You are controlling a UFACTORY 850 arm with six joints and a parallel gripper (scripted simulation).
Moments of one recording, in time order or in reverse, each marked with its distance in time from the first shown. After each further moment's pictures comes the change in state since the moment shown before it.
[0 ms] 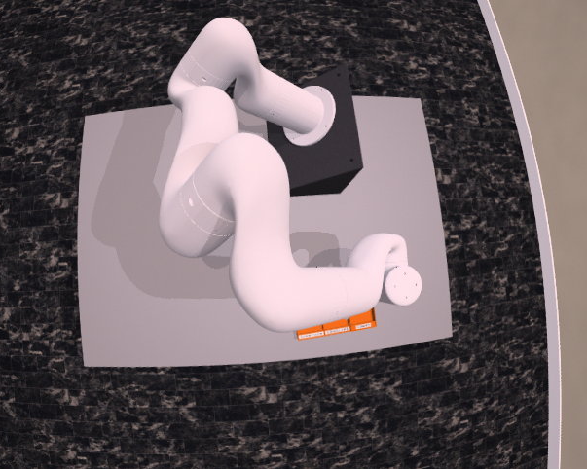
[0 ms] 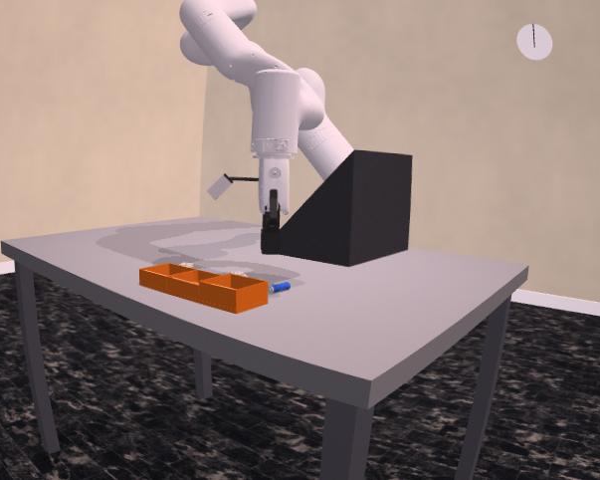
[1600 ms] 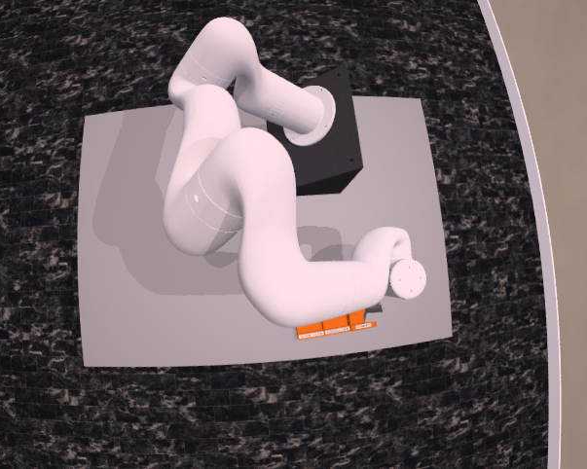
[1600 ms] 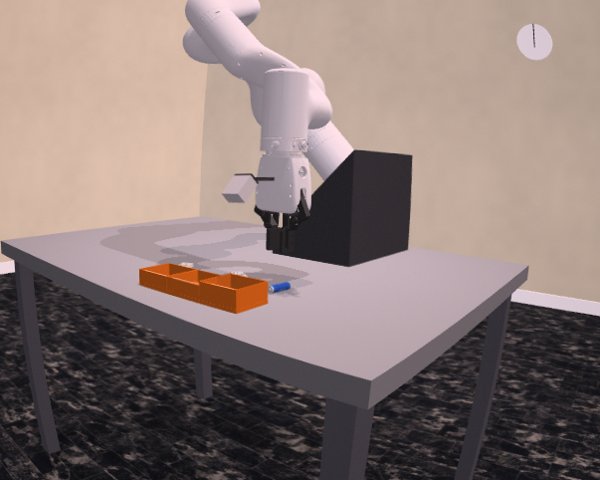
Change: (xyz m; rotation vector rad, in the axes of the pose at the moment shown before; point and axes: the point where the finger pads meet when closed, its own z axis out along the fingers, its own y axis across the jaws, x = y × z) arm -0.018 0.003 -0.003 0.000 -0.006 -0.742
